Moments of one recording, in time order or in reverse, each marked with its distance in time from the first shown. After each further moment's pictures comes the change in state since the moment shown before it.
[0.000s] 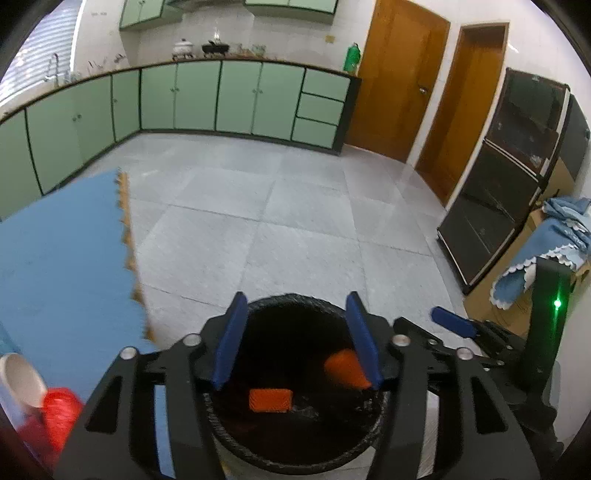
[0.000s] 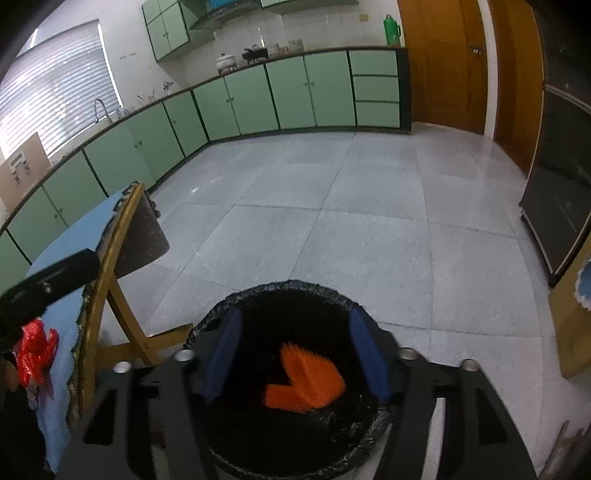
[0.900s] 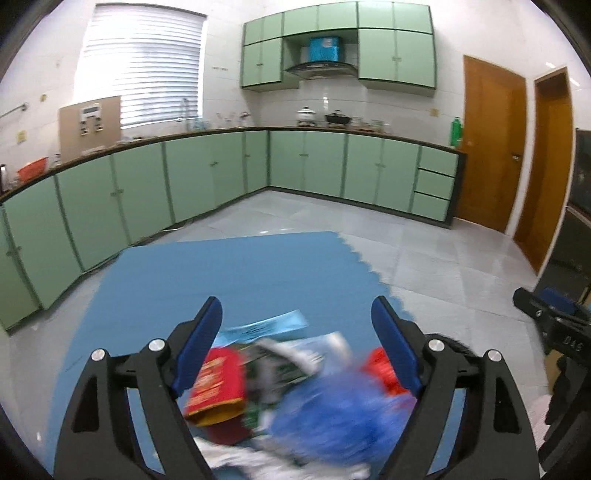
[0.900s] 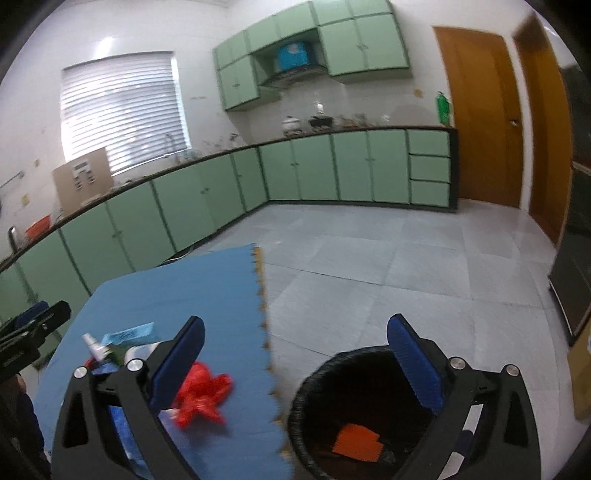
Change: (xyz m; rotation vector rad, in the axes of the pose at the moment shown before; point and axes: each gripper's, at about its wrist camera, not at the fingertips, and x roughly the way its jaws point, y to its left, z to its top) left arm -0.239 0.151 -0.035 -0.122 -0.267 0.450; right arm -0.122 0.177 -0.013 -0.158 -0.267 0.189
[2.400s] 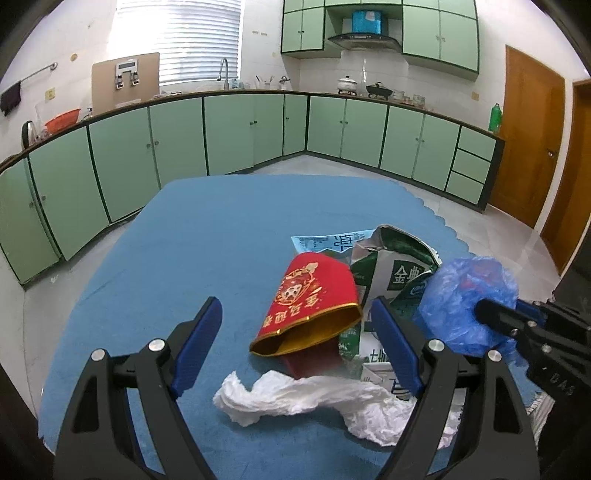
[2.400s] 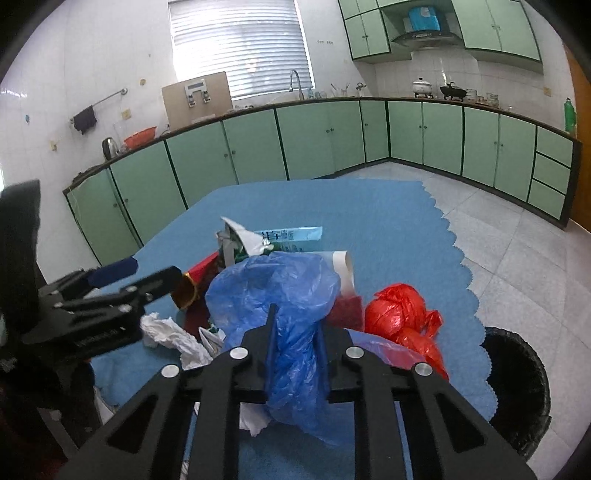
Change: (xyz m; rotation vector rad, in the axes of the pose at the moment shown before) left arm 0.010 0.077 -0.073 -0.078 0.125 0.091; right arm 0.041 0.124 -0.066 -0.216 0.206 0.372
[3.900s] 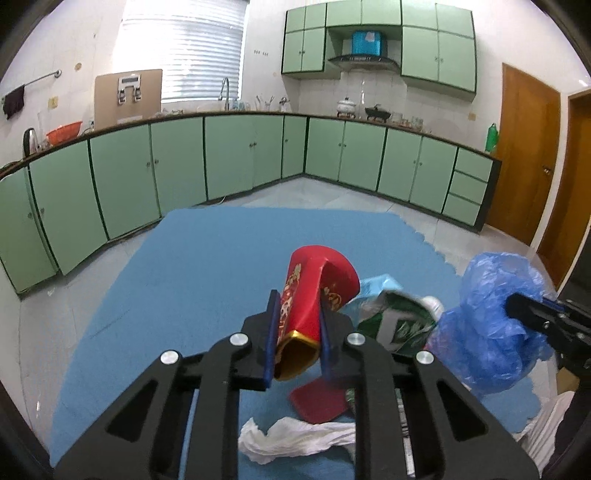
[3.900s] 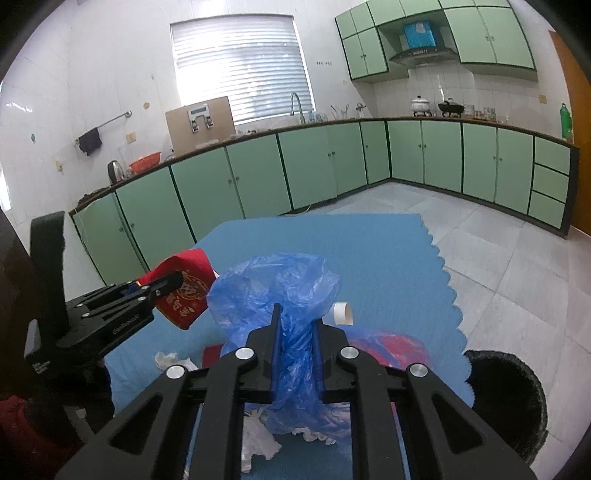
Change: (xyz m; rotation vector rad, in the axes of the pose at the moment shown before) left arm -0.012 0.004 0.028 -0.020 -0.101 -0.024; right arm -0.030 -0.007 0.032 0.003 -0.104 0.019
